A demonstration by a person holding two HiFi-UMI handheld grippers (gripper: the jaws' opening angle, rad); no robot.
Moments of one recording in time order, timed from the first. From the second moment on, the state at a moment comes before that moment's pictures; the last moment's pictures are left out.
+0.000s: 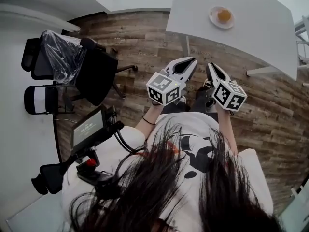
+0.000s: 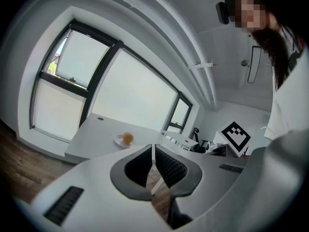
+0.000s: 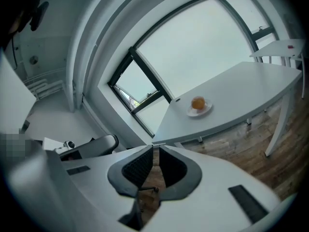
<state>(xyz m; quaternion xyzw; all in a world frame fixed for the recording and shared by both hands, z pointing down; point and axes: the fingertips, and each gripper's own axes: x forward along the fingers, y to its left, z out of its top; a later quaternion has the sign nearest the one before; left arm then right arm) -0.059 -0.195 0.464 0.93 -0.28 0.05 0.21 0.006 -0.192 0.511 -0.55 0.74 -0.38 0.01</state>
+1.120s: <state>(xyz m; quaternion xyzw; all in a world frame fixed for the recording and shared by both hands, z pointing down) -0.016 -0.009 0.461 0.93 -0.27 0.01 0.22 0.043 0.016 0.500 -0.56 0.75 -0.35 -0.01</state>
